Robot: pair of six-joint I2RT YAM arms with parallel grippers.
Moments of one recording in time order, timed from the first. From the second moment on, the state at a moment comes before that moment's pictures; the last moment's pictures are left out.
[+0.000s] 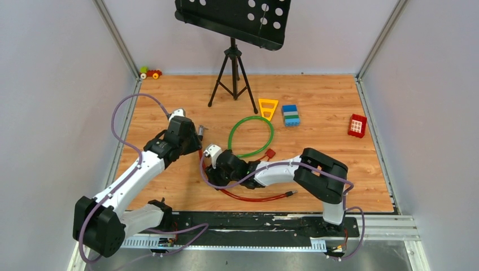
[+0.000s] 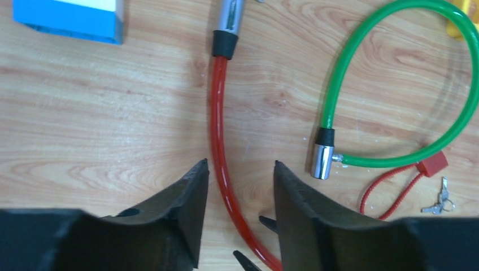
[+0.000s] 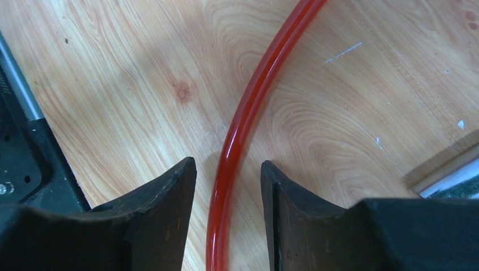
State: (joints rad) left arm -0.43 1.09 0.80 -0.51 -0.20 -0.66; right arm 1.15 1.89 0.99 0.27 -0.06 0.32
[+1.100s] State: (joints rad) left arm -0.36 0.58 0.52 -0.11 0.11 -0.06; right arm 1.16 1.40 0.97 -0.25 -0.03 0.20
